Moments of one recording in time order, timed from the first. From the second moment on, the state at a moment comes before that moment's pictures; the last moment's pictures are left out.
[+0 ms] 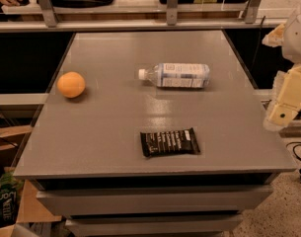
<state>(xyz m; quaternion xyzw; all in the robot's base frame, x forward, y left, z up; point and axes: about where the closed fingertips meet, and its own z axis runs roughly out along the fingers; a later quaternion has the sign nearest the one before) 0.438 -0.217 0.976 -0.60 0.78 -0.03 0.16</state>
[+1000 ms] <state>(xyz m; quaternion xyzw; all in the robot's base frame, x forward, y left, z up) 0.455 -0.173 0.937 -0.63 0.76 -0.02 0.13</state>
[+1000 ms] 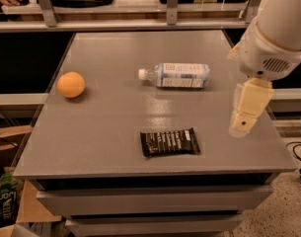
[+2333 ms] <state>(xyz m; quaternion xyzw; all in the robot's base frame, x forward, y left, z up) 0.465 -0.073 0.836 -0.69 0.72 0.03 0.06</state>
